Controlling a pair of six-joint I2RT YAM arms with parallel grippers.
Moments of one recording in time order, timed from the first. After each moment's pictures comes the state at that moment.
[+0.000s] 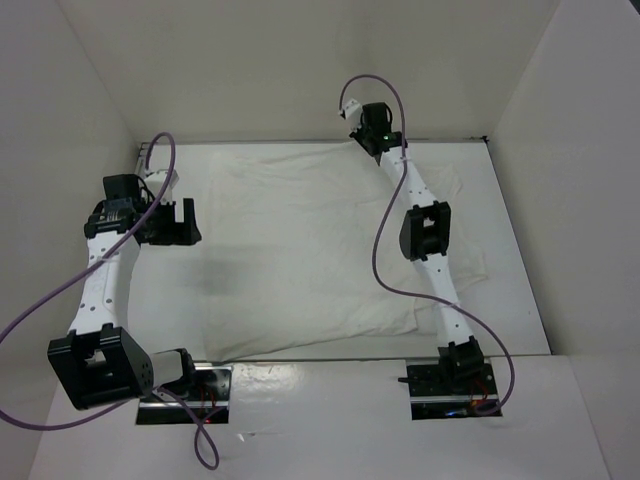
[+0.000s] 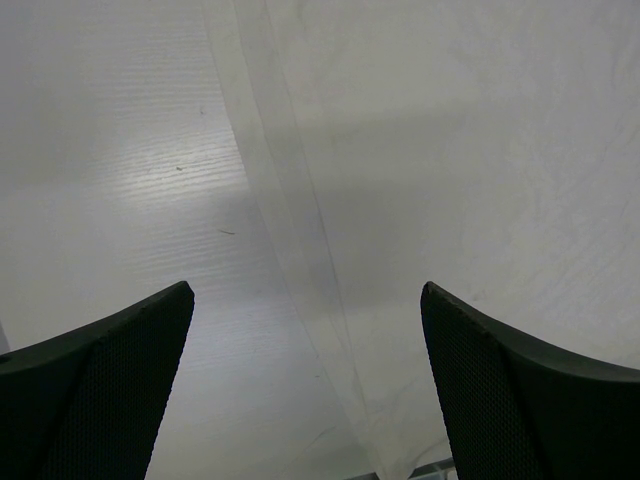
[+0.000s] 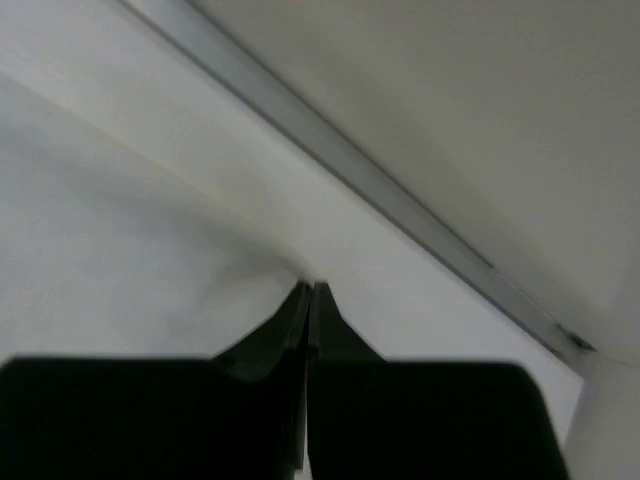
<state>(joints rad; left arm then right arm) 0.25 1.24 1.12 -0.79 0.33 0.18 0.26 2.83 2.90 -0.64 0.15 -0.62</state>
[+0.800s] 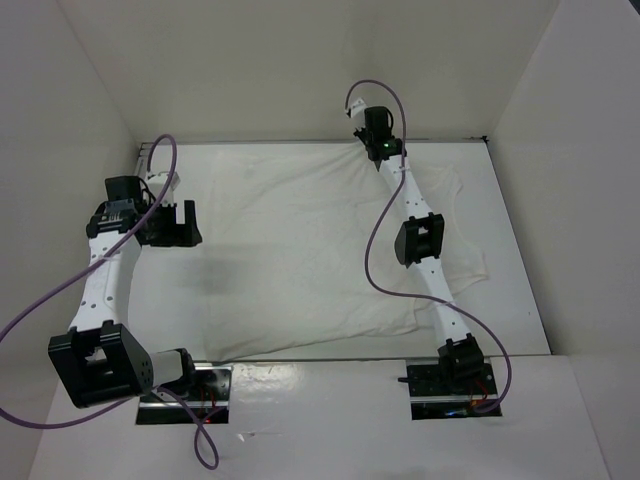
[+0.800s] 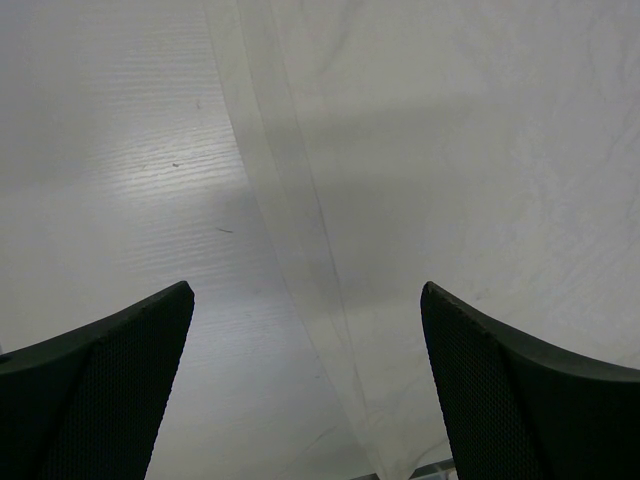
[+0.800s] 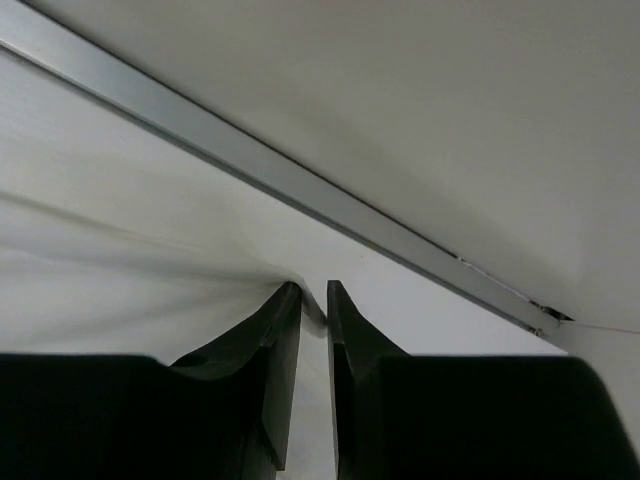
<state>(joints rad) 0.25 1.25 1.10 -0.78 0.33 0.18 0.24 3.00 3.10 -0.59 0.26 -0.60</state>
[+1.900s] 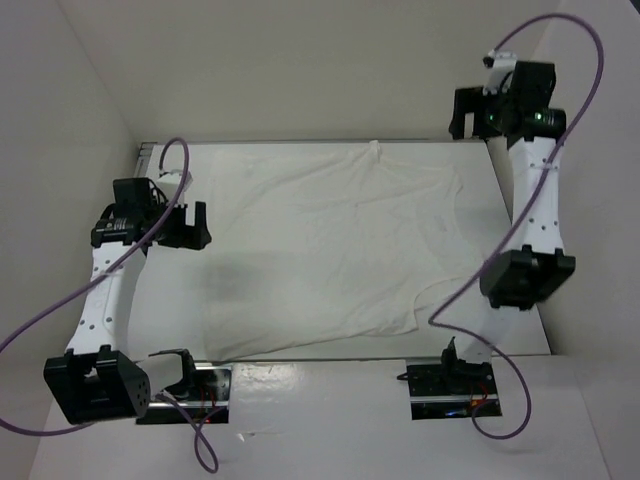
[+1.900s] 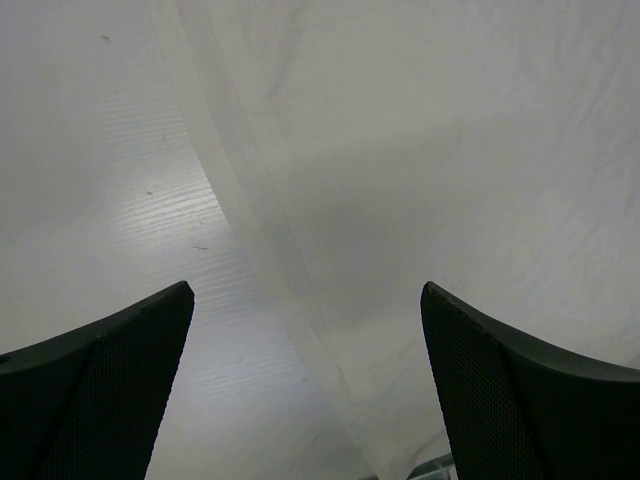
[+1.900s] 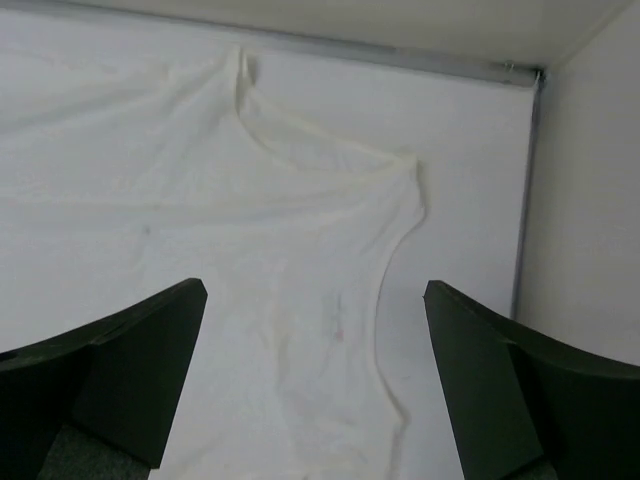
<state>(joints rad) 0.17 1.15 1.09 -0.78 0.33 0.19 -0.13 1.91 2.35 -0.98 -0.24 -0.18</state>
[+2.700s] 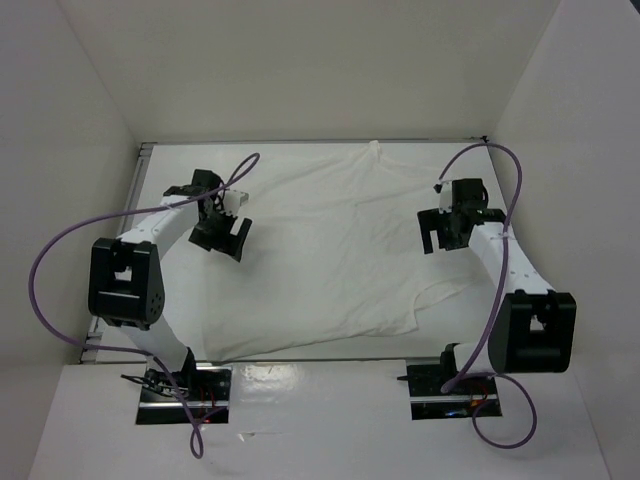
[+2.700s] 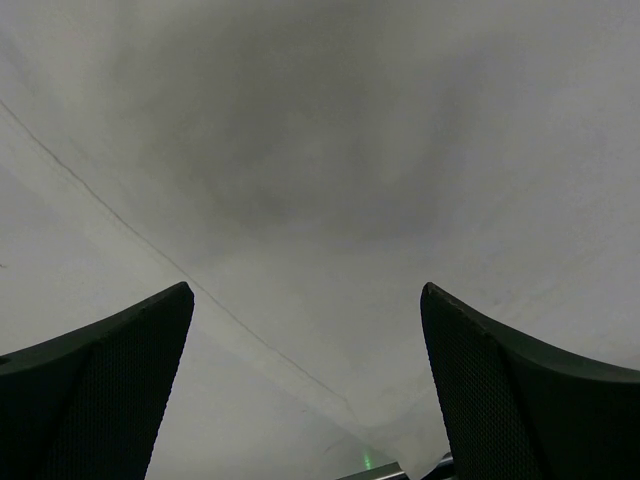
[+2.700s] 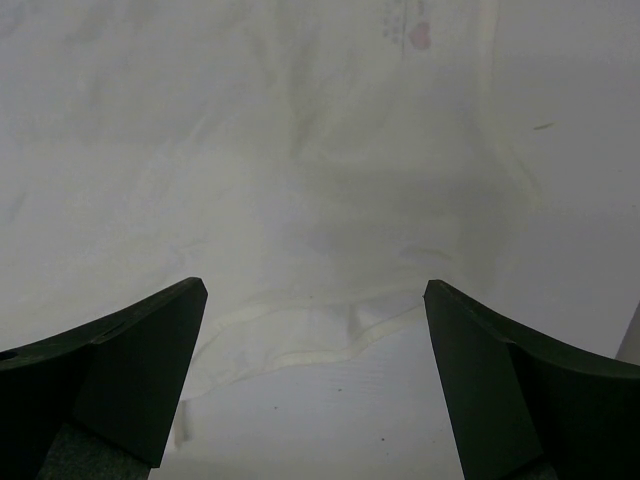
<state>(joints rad) -0.10 1.67 1.21 -0.81 0.16 0.23 -0.02 1.32 0.98 -0.64 0.02 -0.16</state>
